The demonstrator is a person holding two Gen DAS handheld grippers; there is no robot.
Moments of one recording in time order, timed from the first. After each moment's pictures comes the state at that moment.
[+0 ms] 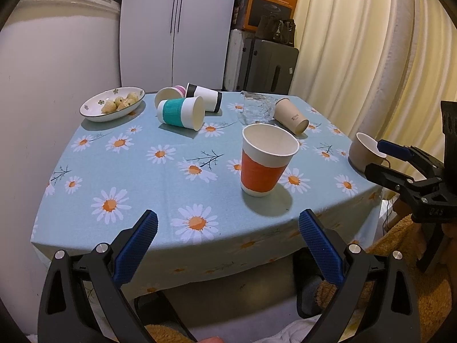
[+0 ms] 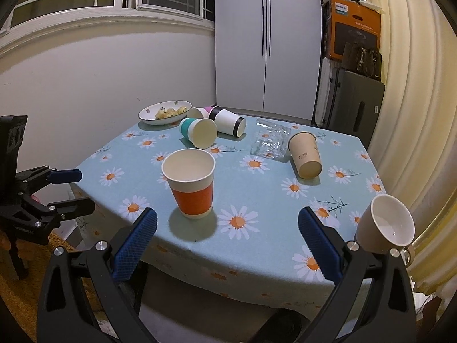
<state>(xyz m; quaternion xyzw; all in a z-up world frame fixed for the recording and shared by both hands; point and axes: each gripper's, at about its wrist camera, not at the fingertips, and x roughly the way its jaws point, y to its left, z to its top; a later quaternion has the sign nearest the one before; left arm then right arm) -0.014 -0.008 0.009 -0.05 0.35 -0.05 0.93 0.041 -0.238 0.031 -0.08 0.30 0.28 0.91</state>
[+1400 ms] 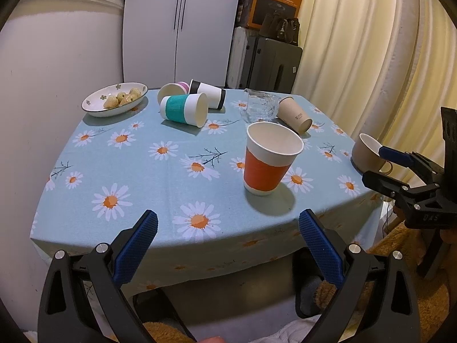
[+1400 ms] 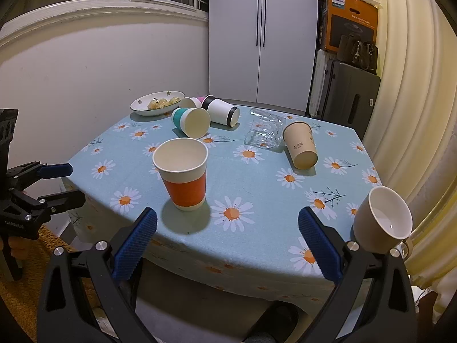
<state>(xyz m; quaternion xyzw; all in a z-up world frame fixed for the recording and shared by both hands) -0.013 -0.004 0.009 -0.05 0.36 -0.05 0.93 0.045 -0.234 0.022 -0.09 0.32 0.26 0.91</state>
